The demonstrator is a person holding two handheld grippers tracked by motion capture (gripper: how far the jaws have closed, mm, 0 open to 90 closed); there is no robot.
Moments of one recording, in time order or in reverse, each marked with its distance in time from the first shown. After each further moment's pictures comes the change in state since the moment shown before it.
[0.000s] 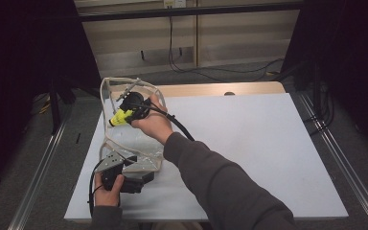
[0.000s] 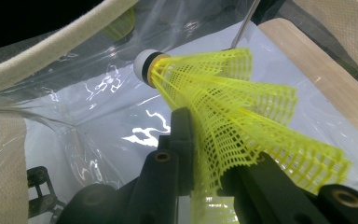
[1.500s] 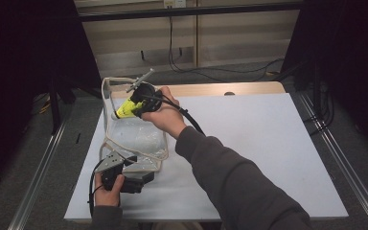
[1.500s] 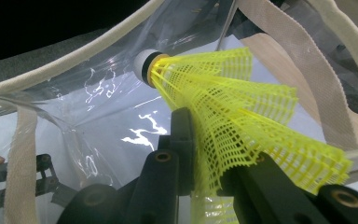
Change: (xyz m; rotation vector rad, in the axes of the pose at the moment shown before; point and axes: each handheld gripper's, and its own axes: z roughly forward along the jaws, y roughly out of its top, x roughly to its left) left arm 0.000 0.000 0.000 0.001 0.001 0.003; right arm -0.018 -0.003 -0.036 -0.056 -0.004 -0.006
